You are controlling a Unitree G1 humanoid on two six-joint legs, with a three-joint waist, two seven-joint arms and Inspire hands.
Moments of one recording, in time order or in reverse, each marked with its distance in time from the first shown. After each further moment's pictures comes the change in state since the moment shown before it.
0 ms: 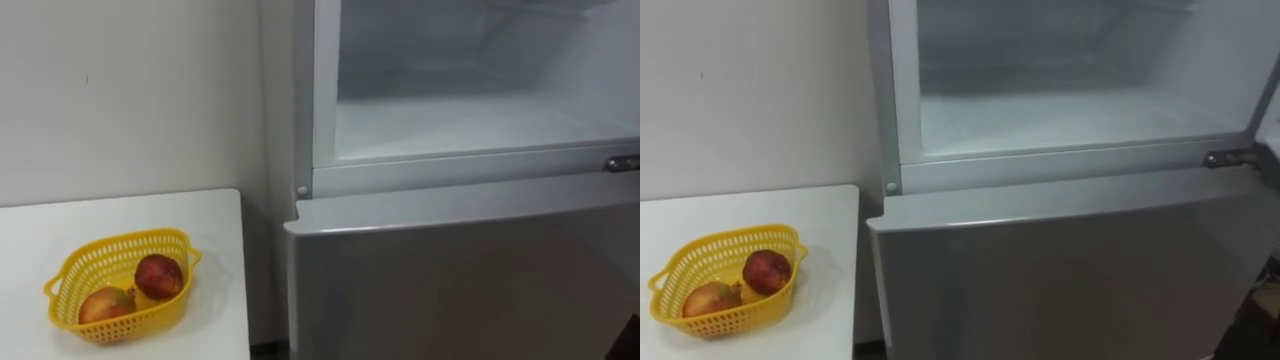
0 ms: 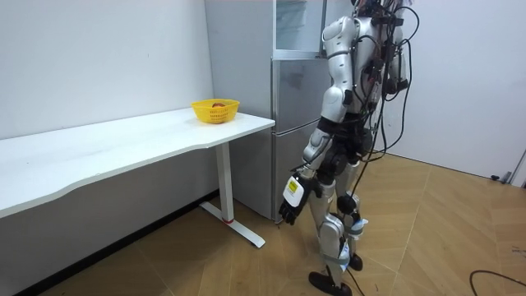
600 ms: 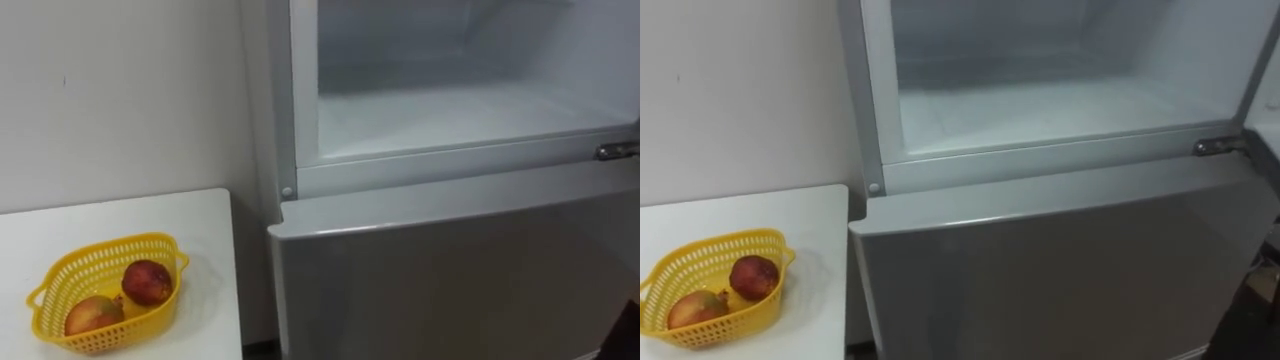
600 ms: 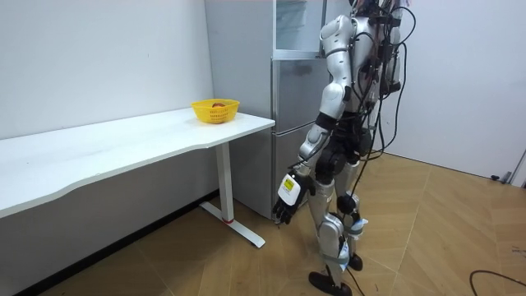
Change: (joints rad) left arm 0.031 -0.015 0.117 -0.030 0.004 -0.008 -0.039; right arm -0.143 -0.024 -0.076 -0.147 0.358 0.011 0.454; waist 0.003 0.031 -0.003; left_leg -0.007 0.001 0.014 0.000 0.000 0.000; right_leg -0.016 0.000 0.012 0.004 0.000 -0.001
